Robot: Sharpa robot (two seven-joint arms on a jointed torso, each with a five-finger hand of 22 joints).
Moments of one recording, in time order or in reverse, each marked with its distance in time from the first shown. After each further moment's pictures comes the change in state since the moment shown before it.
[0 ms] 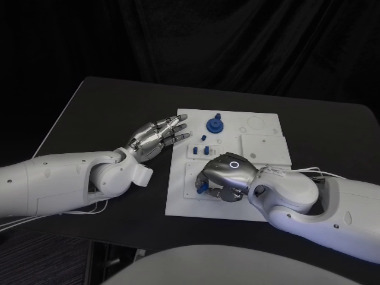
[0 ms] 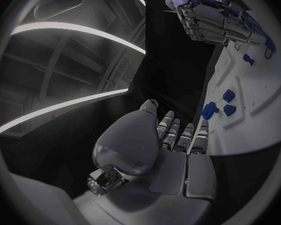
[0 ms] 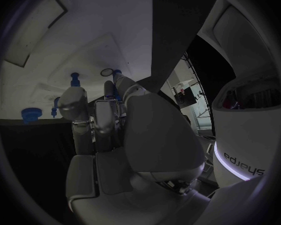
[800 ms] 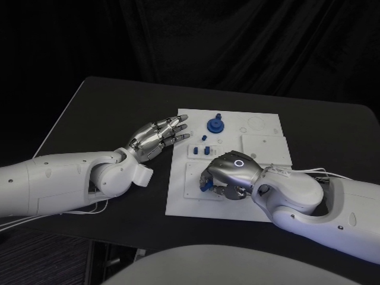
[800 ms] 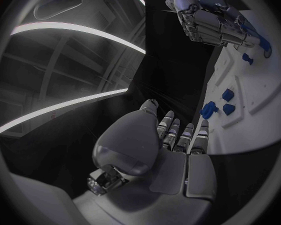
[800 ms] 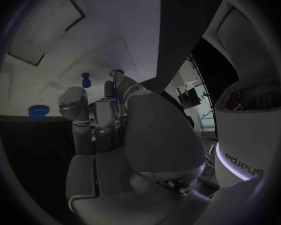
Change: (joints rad) left arm -0.003 0.000 0.000 -0.003 0.000 0.000 0.000; left_hand 0.000 0.000 0.003 -0.003 0.000 0.000 0.000 0.000 0.000 0.000 0.000 0.000 0.000 0.000 0.000 0.000 0.000 0.000 0.000 0.000 0.000 0.000; right arm 0.000 -0.017 0.001 0.002 -0.018 -0.012 -0.033; right_hand -0.006 -0.002 -0.001 -0.001 0.000 0.005 -0.005 0.013 0.023 0.003 -0.003 0.000 0.004 0.000 0.000 0.000 0.002 0.000 -0.004 0.004 0.000 0.000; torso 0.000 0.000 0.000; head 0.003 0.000
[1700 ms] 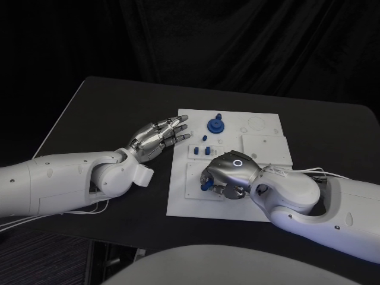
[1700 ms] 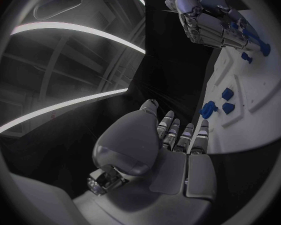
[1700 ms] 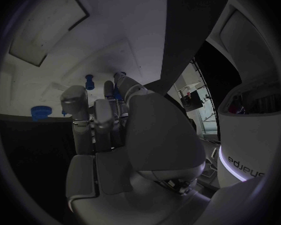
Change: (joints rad) left arm -0.002 0.006 0.000 -0.006 0.000 0.000 0.000; left_hand 0.000 0.000 0.003 0.003 0.000 0.000 0.000 0.000 0.000 0.000 0.000 0.000 0.001 0.000 0.000 0.000 0.000 0.000 0.000 0.000 0.000 0.000; right arm -0.001 0.013 -0.003 -0.012 -0.020 0.019 -0.031; right_hand -0.030 -0.002 0.003 0.003 -0.025 -0.037 0.020 -0.028 0.054 -0.015 0.014 -0.015 0.015 -0.027 0.013 -0.023 -0.030 0.000 -0.034 0.006 -0.055 0.000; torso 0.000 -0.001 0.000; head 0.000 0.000
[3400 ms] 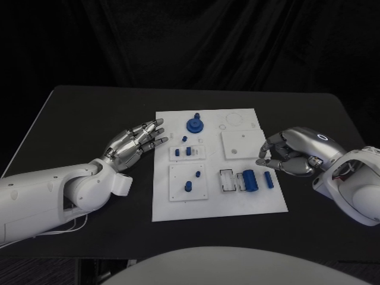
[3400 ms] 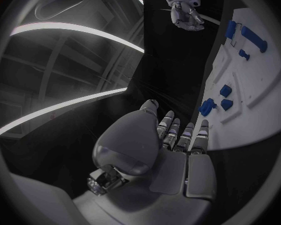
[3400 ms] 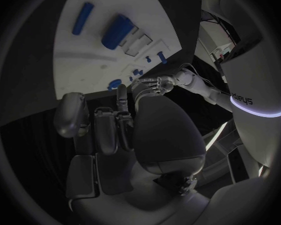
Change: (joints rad) left arm -0.005 -0.011 0.000 0.000 0.001 -0.005 0.000; left_hand 0.000 0.000 0.008 -0.003 0.000 0.000 0.000 0.000 0.000 0.002 0.002 0.012 0.000 0.006 0.005 0.012 0.003 0.000 0.004 0.004 0.000 0.003; right arm 0.109 -0.552 -0.017 0.210 0.378 -0.204 0.014; right_hand -0.162 0.033 -0.134 0.164 -0.069 -0.073 -0.048 0.200 0.101 0.348 -0.053 1.213 1.109 0.118 -0.038 0.181 0.206 -0.016 0.111 -0.028 0.222 0.000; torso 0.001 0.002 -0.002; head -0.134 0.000
